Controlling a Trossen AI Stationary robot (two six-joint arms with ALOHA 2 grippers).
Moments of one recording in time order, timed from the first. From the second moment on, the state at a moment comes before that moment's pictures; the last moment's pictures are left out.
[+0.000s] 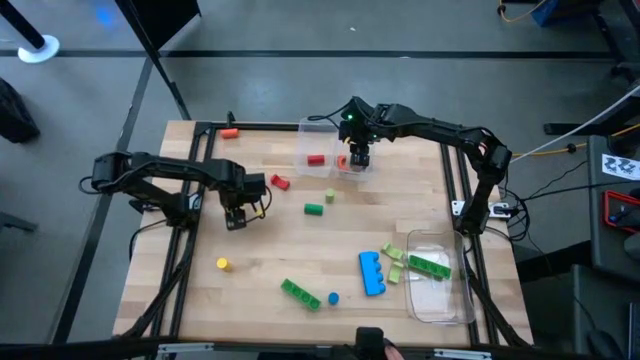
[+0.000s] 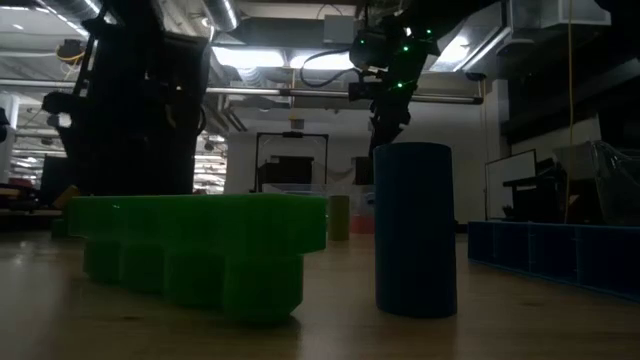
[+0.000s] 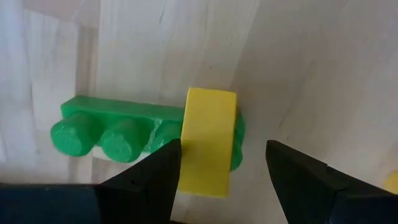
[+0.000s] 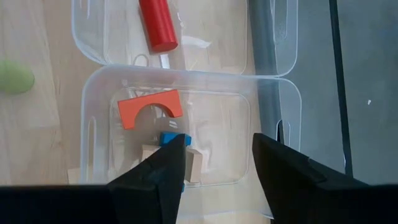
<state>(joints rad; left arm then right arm) 0.18 1.33 0.77 -1.08 -0.04 -0.09 -0.49 1.82 1.57 -0.82 0.12 -0.47</state>
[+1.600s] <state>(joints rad) 0.18 1.41 0.77 -1.08 -0.13 -0.12 -0.49 1.82 1.57 -0.84 0.12 -0.47</state>
